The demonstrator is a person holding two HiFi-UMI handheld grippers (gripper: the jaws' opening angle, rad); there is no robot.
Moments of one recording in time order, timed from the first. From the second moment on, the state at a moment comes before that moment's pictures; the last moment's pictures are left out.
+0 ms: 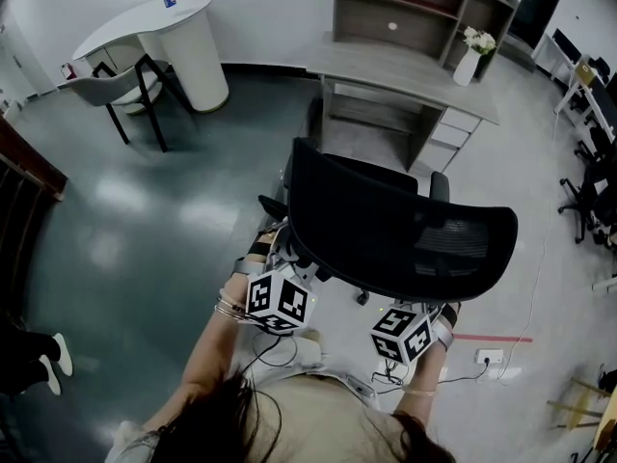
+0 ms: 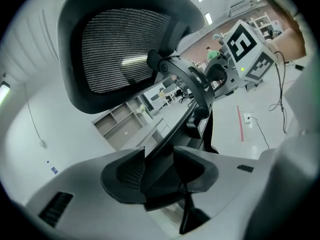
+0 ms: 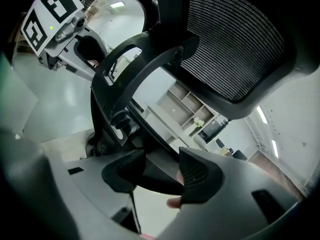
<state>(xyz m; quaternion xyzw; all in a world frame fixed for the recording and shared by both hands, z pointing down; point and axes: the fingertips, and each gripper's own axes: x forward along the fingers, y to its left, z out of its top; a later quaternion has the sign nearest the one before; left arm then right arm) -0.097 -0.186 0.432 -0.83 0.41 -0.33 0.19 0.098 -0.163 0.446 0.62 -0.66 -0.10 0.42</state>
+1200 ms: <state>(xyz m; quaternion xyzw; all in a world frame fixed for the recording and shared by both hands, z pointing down) -0.076 -0.279 0.426 -0.83 0.43 -0.32 0.16 0.119 -0.268 0.442 0.59 -0.68 -0.11 0.41</state>
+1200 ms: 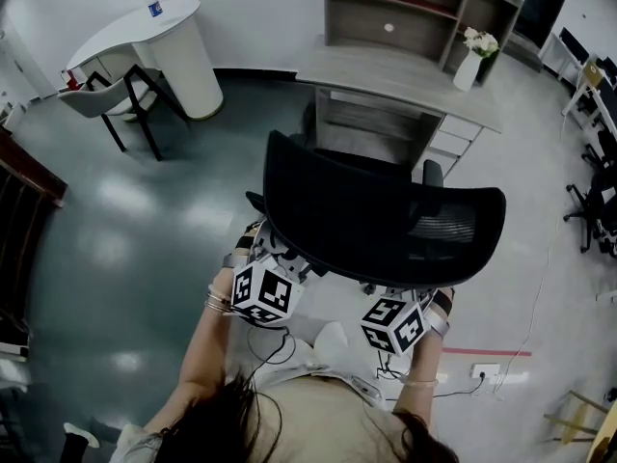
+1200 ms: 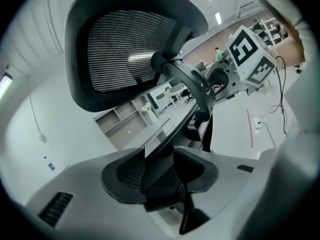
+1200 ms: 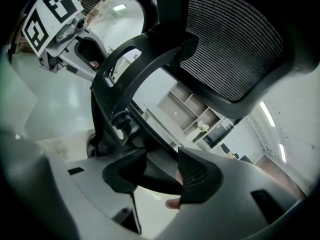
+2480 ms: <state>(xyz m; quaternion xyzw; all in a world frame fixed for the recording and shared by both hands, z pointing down) -0.089 -0.355 0.424 -0.83 0.43 -0.31 0.16 0.105 -0.336 0.437 0.59 -0.69 -0.10 0.41</state>
